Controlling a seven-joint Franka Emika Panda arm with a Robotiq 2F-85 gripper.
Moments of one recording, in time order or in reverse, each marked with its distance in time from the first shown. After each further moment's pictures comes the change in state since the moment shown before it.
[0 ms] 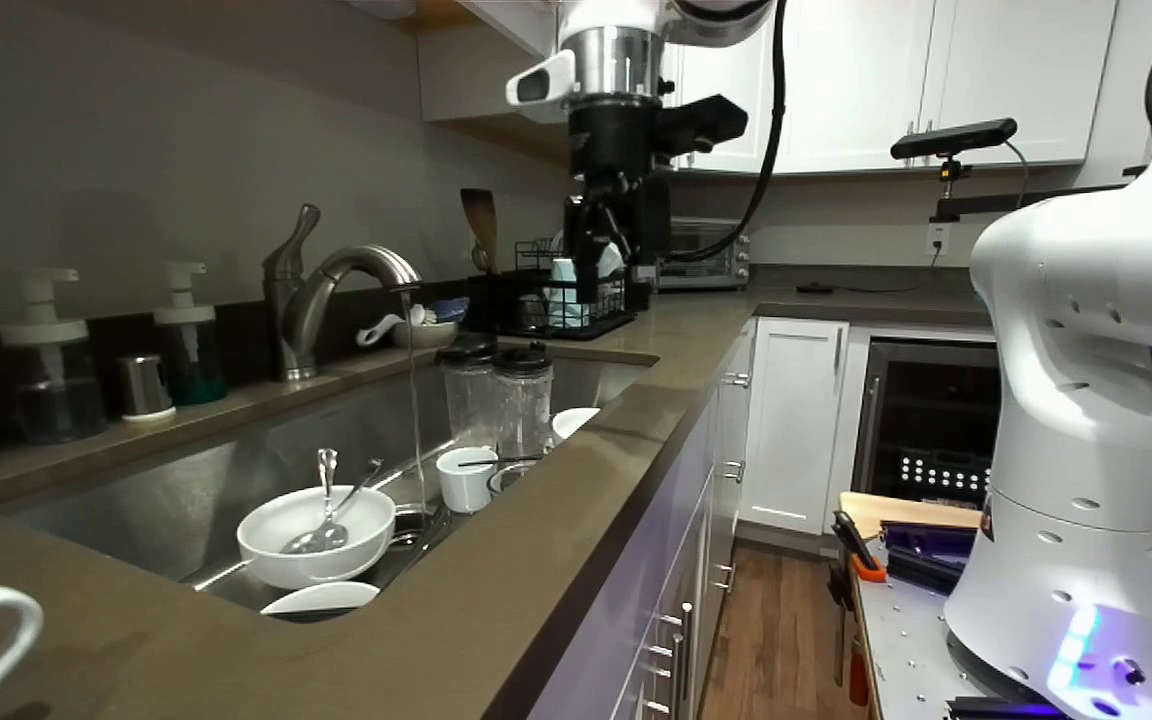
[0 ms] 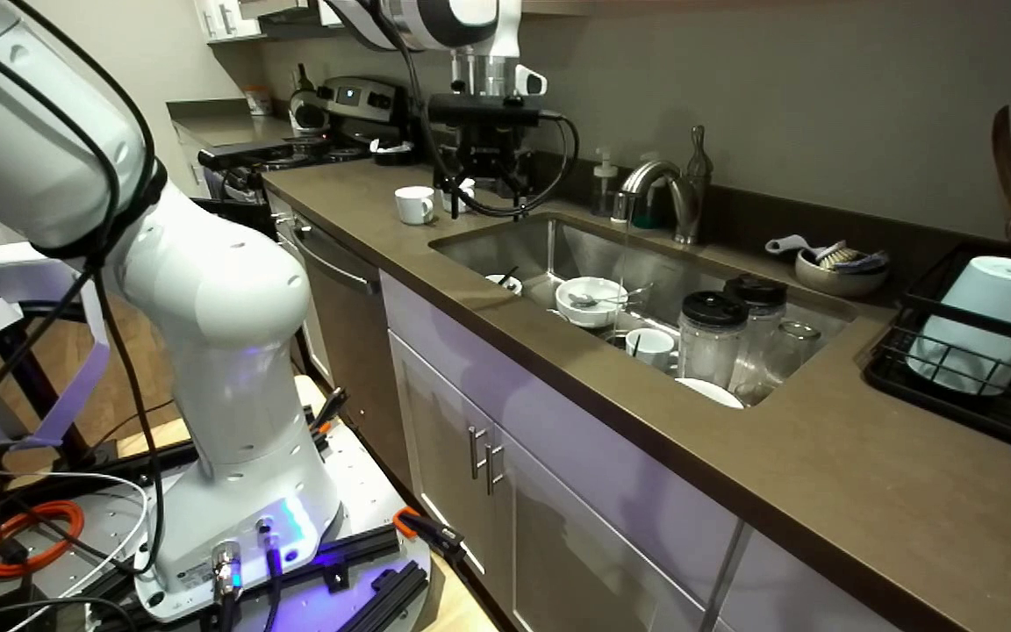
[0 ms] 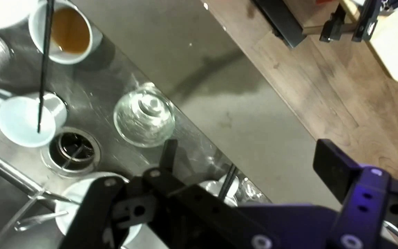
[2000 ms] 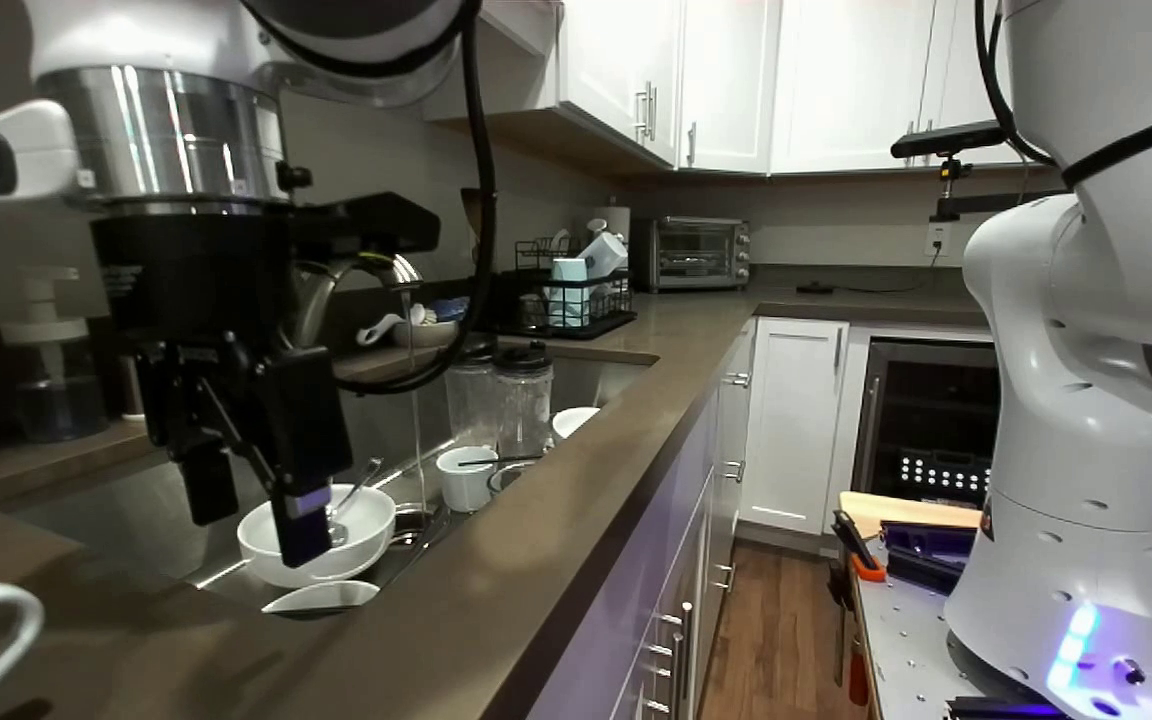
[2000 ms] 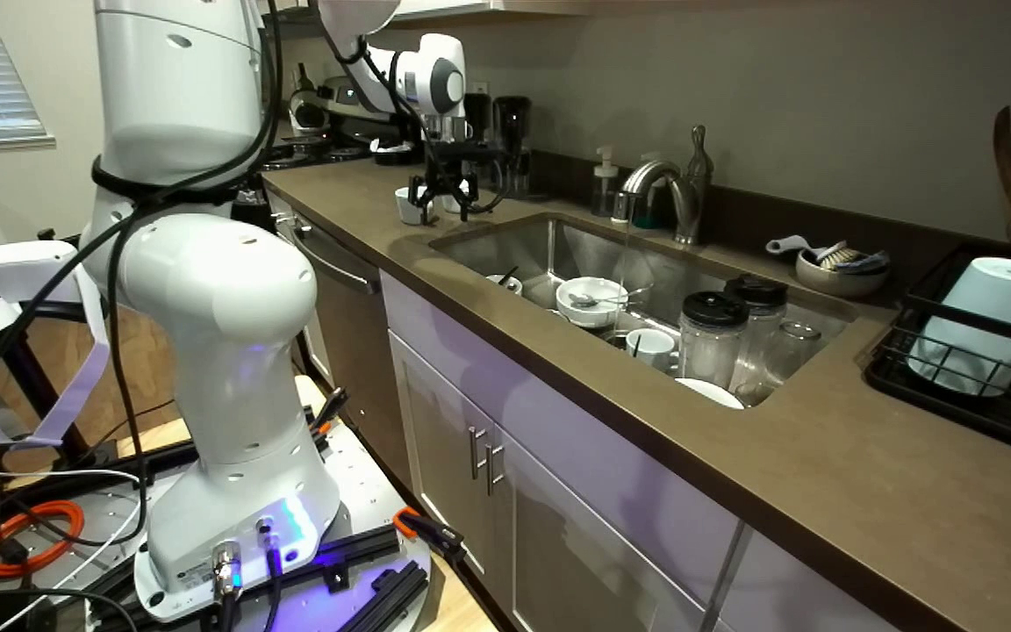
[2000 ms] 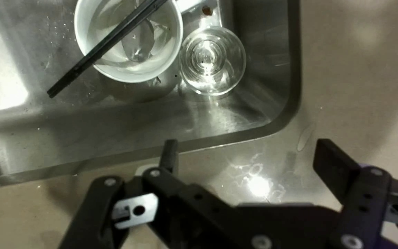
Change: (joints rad) arm 0.083 0.772 0.377 0.611 -0.017 0.101 -0.103
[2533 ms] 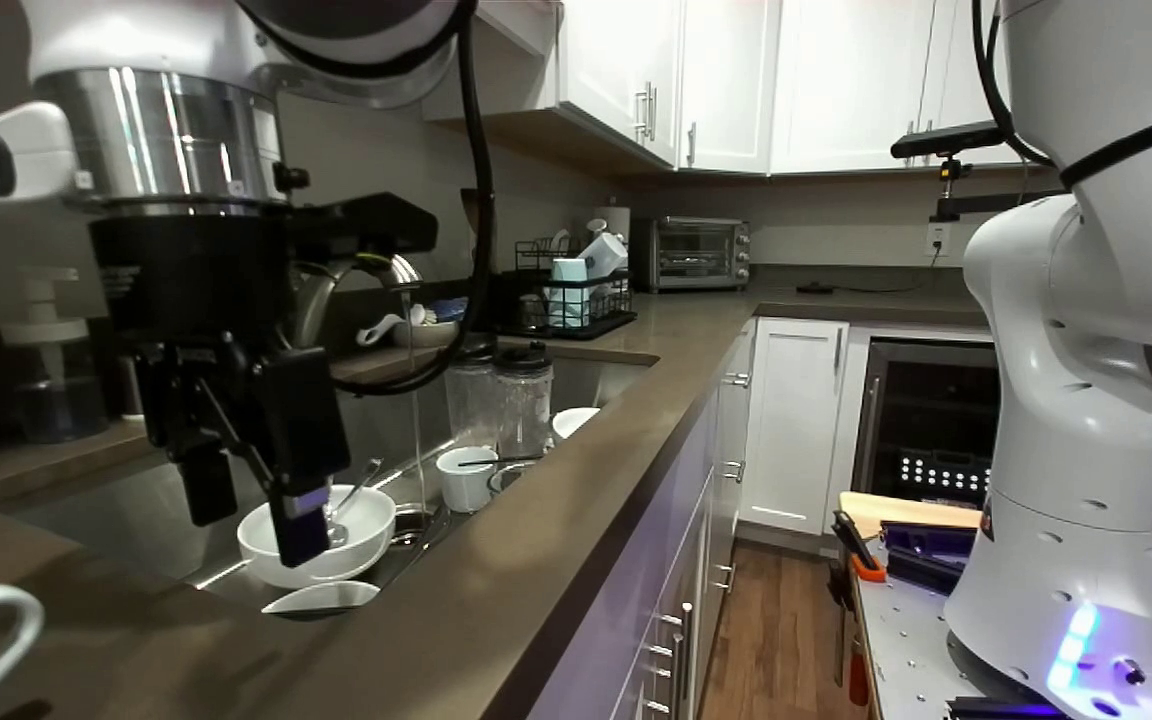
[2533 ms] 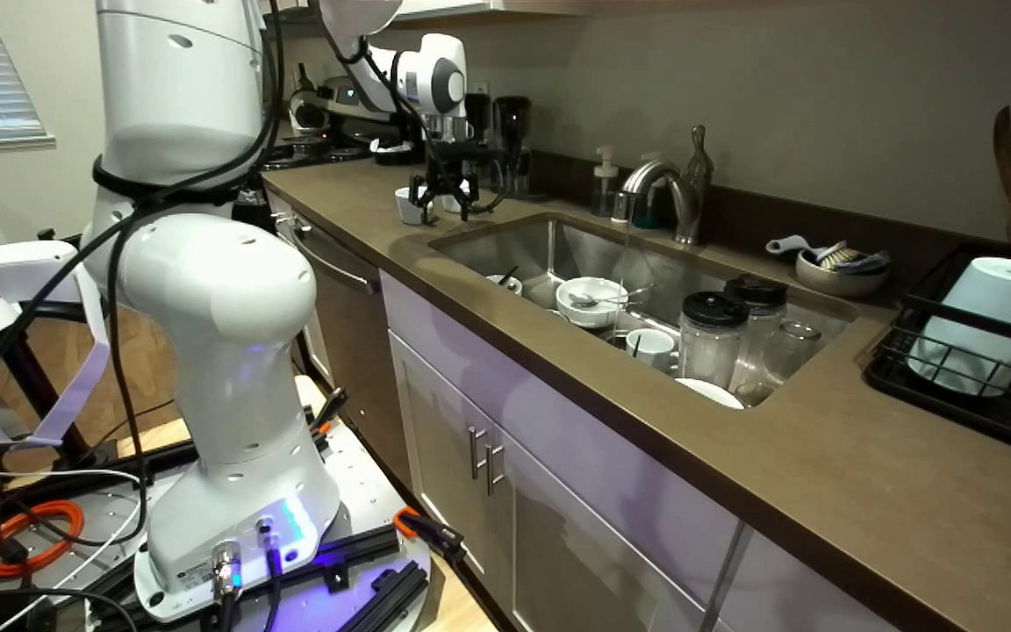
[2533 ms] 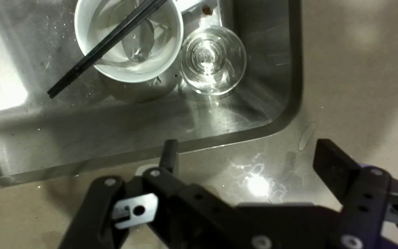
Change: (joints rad) arm -0.011 0.004 0.008 0.004 0.001 -0.002 -0.002
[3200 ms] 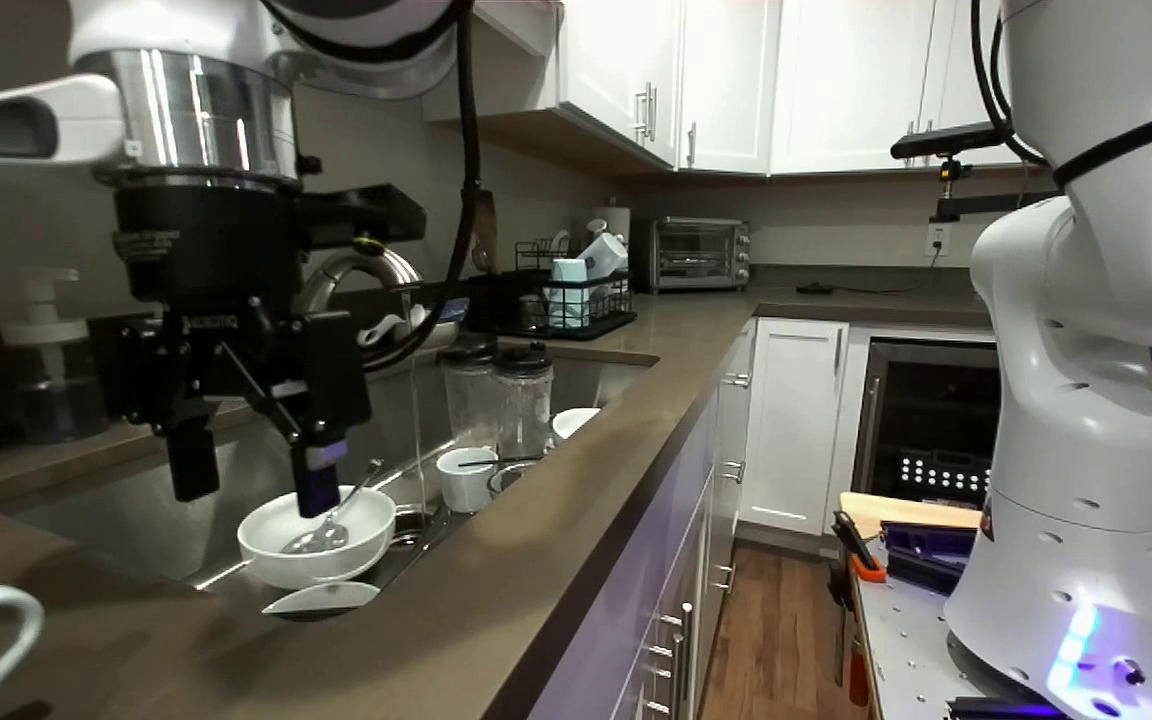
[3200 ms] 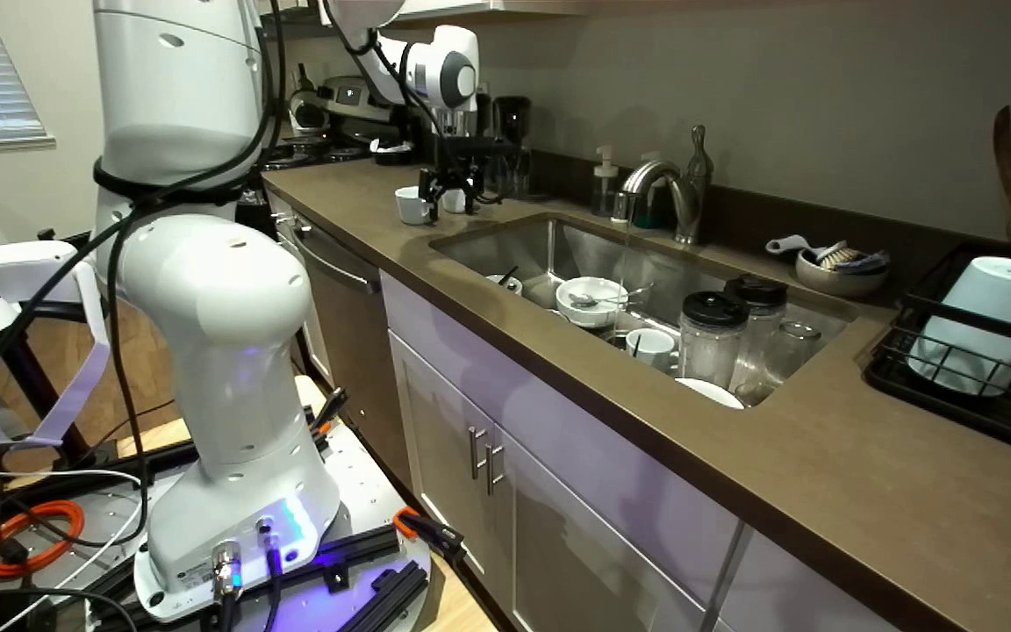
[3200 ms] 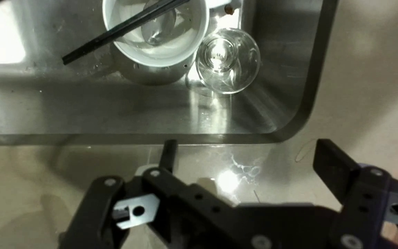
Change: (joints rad) arm -0.077 -0.017 0.043 0.002 0.039 0.000 -0.271
